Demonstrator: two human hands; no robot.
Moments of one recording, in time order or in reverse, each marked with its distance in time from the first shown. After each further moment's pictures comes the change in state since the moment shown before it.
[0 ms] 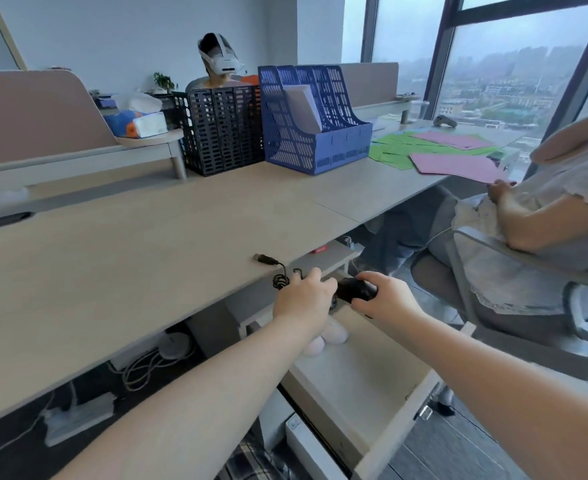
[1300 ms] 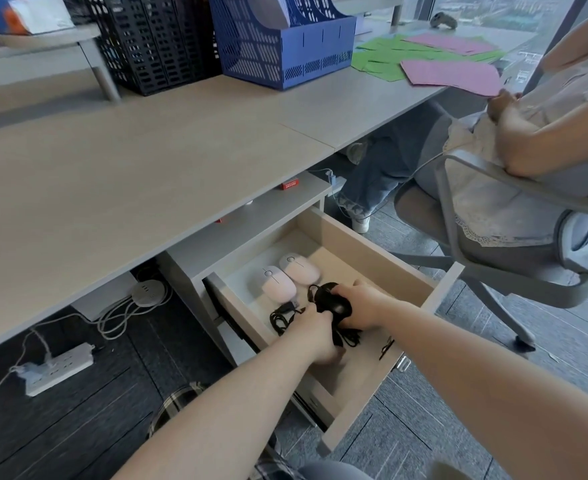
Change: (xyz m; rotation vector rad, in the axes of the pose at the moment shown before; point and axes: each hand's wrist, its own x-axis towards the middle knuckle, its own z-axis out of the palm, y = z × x) left_hand 0.005 0.049 0.159 -0.322 -0.565 -0.054; right_hand 0.006 0.098 0.077 -0.352 -0.599 0.068
